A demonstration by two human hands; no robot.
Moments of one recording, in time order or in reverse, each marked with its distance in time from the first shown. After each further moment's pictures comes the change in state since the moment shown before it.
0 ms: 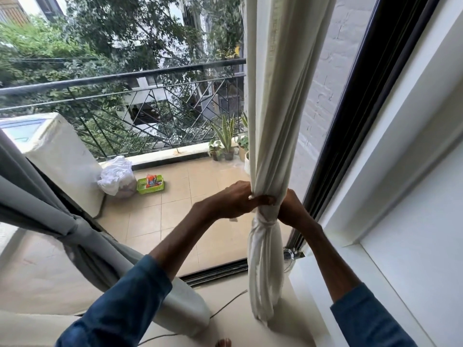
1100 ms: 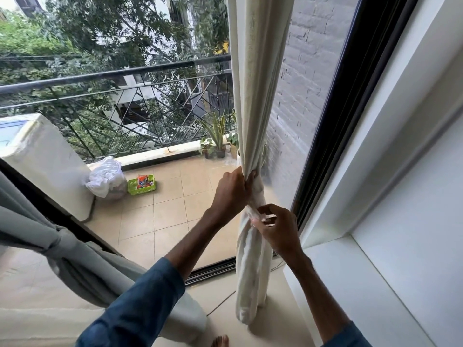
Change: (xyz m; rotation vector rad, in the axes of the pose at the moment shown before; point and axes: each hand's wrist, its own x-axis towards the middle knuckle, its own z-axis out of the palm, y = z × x) left_hand 0.022 0.006 0.029 0.031 0.566 -0.233; right_hand -0.050 0.031 0.042 -0.032 0.326 0.024
